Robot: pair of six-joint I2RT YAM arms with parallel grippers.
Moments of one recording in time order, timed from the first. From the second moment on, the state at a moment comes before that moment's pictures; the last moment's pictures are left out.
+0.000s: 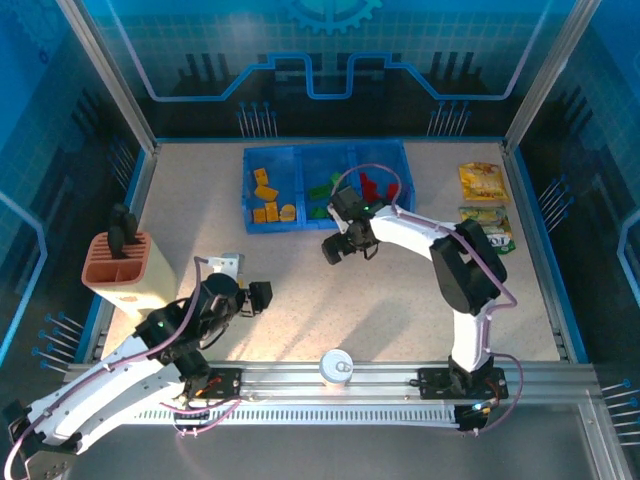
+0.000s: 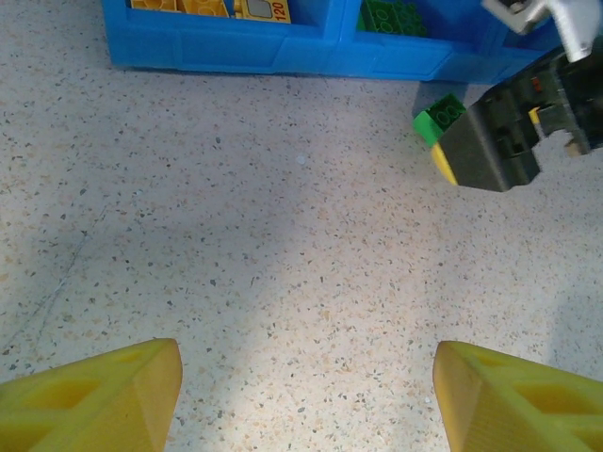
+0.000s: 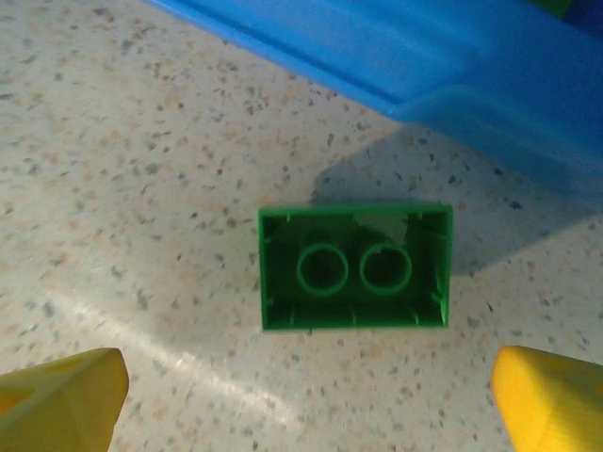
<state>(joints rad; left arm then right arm) -0.76 0.54 0.49 -0.62 -0.29 -0.67 0.62 1.96 1.38 -0.67 0.06 0.13</state>
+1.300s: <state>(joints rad) -0.76 0.49 0.49 -0.63 -0.29 -0.67 0.63 2.24 2.16 -0.93 0.17 0.15</state>
